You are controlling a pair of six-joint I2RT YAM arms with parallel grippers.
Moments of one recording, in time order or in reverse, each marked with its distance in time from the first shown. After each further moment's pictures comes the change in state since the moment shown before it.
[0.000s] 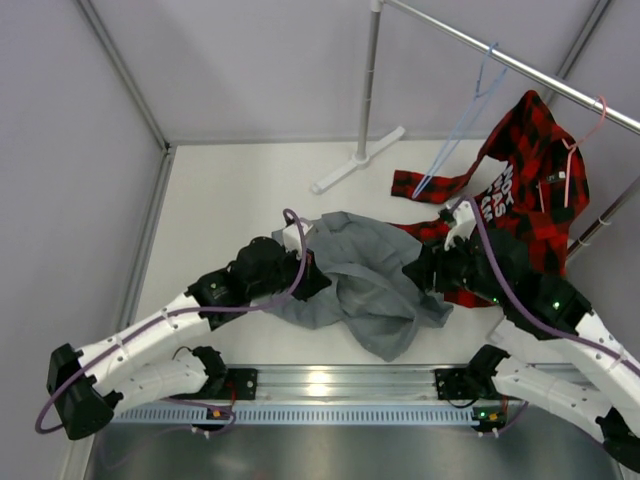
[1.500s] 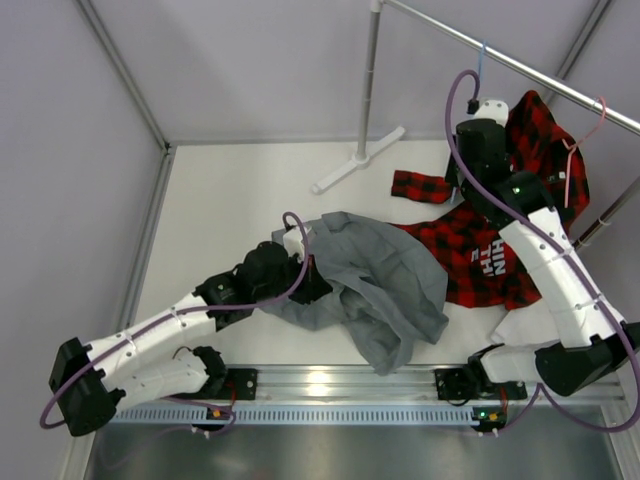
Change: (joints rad) left arm 0.001 0.035 -0.048 0.041 -0.006 -0.151; right arm -0.356 0.621 0.621 -0.012 0.500 -0.065
